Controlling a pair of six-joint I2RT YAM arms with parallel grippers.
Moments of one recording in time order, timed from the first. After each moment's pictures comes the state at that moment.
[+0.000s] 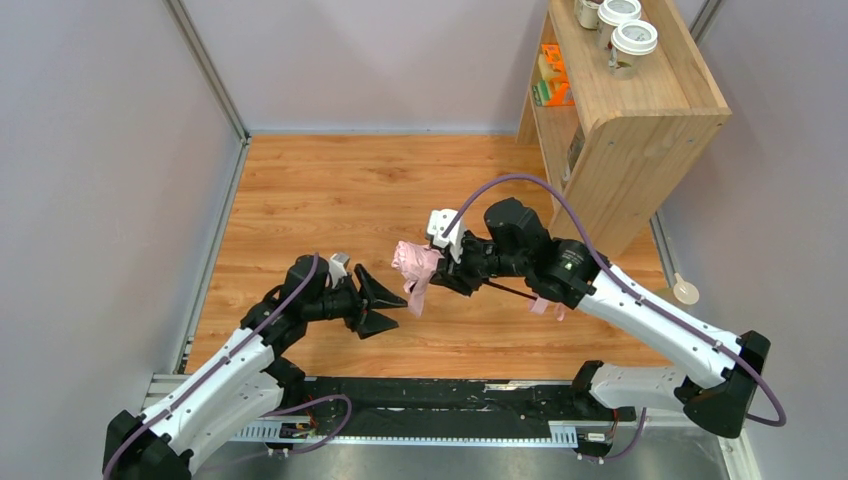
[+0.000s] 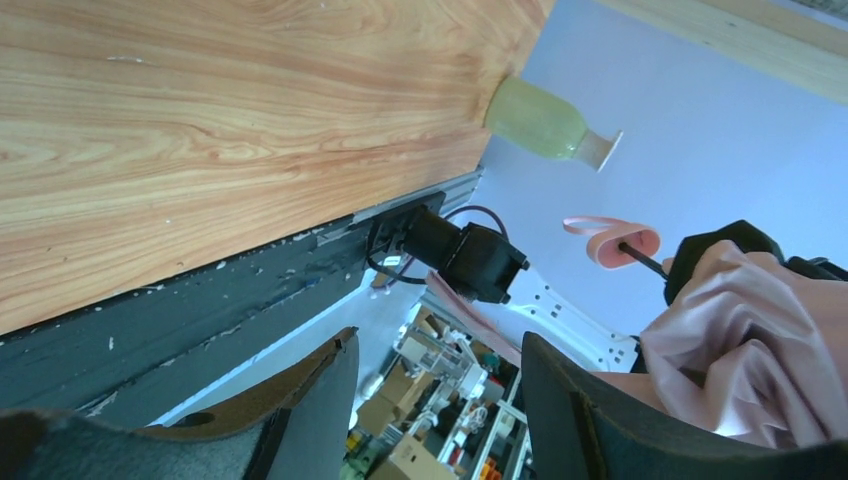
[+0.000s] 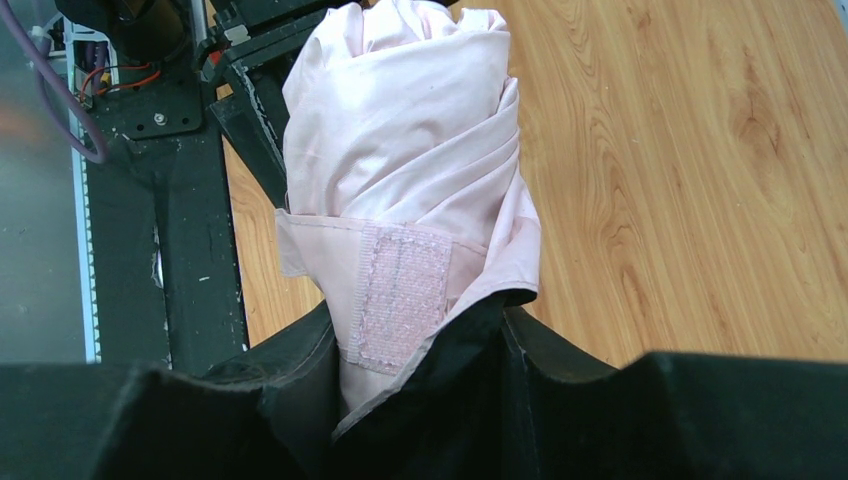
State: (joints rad) left arm -0.55 0.71 0.44 -0.33 0.58 -1.45; right arm 0.92 1.15 1.18 -0.52 -0.34 -0.30
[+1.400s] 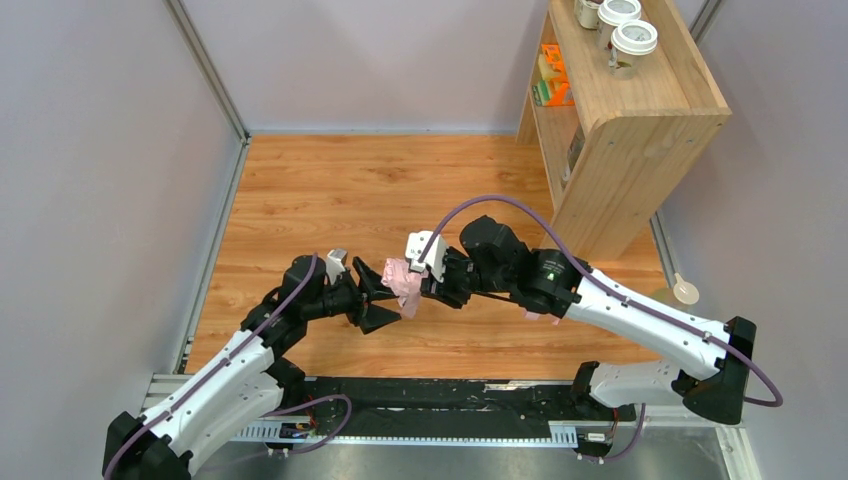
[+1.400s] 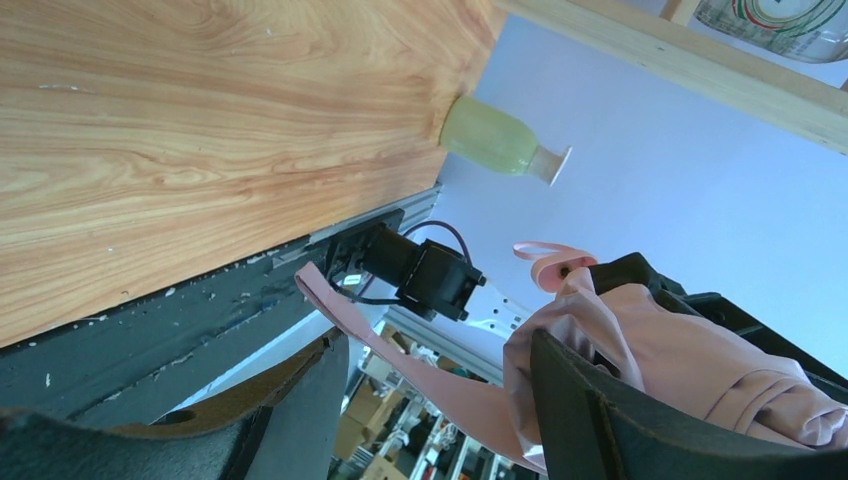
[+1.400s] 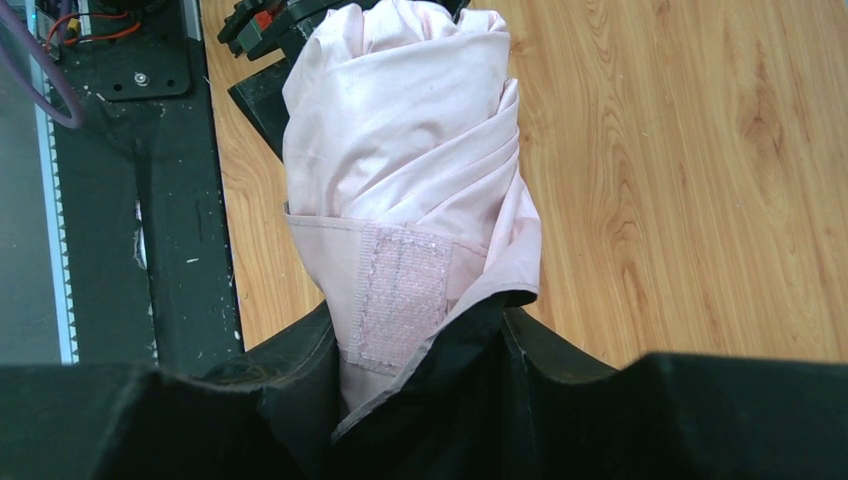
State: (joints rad) left arm -0.55 0.70 0.41 -0.21 0.54 -1.55; right arm 1.07 1.21 1.19 -0.55 -0.18 -0.33
